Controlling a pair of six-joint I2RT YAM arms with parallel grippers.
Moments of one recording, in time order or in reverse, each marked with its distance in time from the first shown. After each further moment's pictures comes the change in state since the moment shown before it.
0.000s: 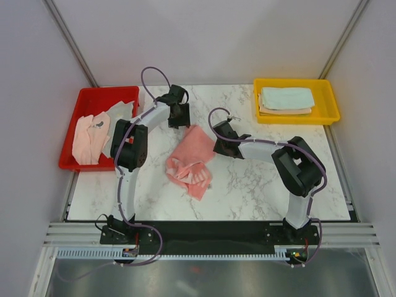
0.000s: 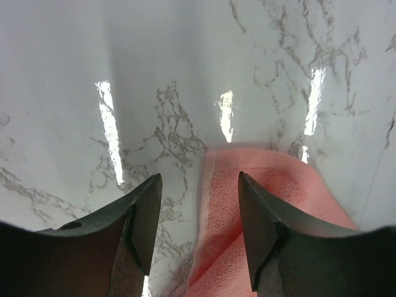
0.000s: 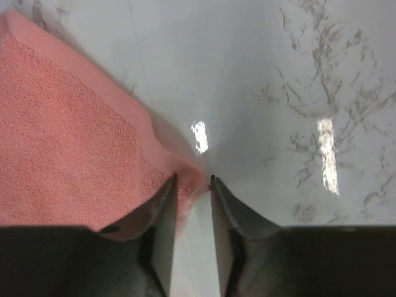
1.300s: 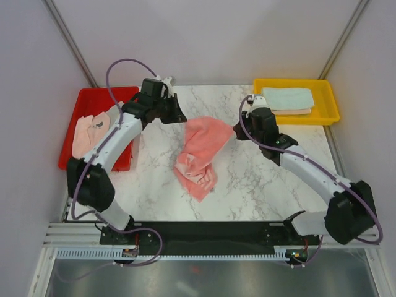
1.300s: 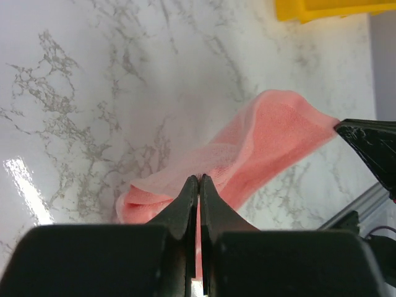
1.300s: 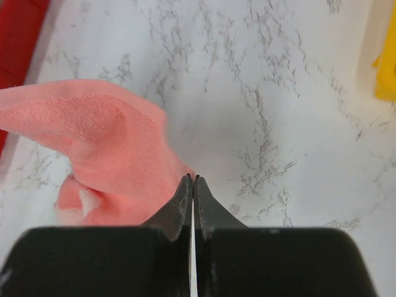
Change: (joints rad) left arm -0.005 -0.587 -0.309 0.027 0.326 -0.024; right arm -0.161 -0.500 -0.128 0.039 -0.228 -0.472
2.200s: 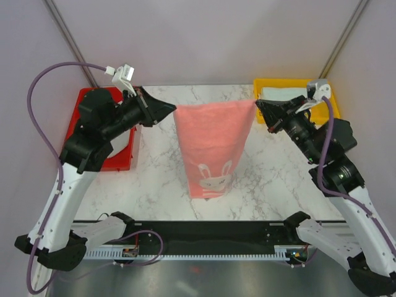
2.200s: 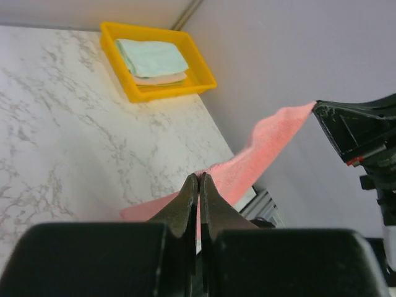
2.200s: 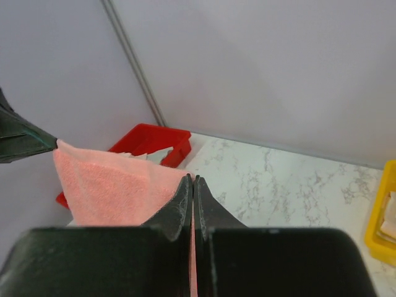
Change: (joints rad) left arm -0.086 -0.625 0.002 0.012 0.044 -0.236; right arm 0.012 -0.572 0.203 -0.085 -0.176 -0.059
